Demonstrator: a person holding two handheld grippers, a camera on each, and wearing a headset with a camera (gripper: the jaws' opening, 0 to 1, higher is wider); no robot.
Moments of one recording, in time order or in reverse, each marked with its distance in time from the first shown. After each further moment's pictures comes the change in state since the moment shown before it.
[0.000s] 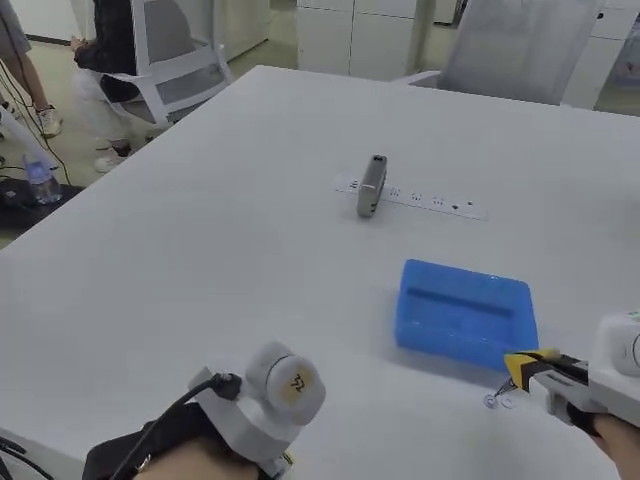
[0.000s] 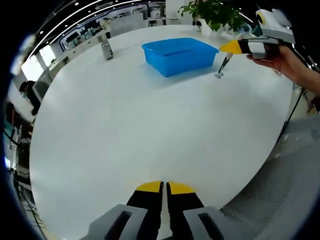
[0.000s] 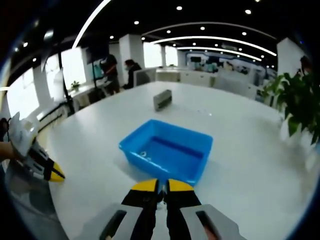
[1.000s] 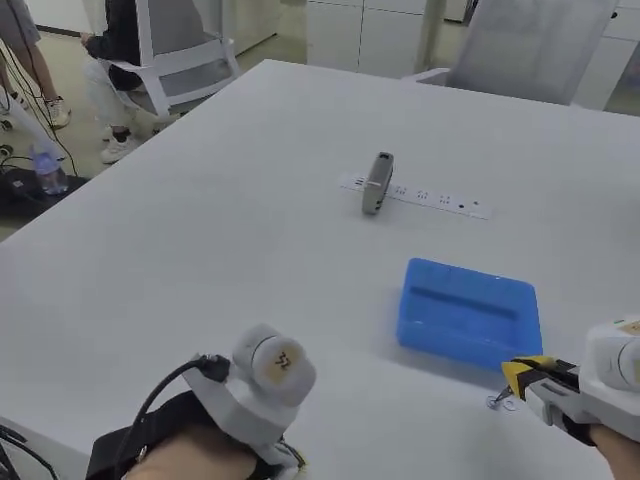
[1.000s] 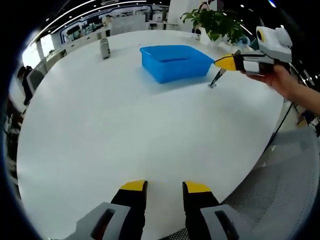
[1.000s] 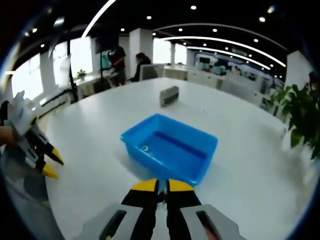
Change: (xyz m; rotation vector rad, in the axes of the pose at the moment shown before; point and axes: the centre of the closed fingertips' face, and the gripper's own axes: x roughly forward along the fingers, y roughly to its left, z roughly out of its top) left arm -0.003 -0.019 0.008 -0.073 -0.051 -0.133; right arm 0.001 0.003 -0.005 -0.107 0.031 0.008
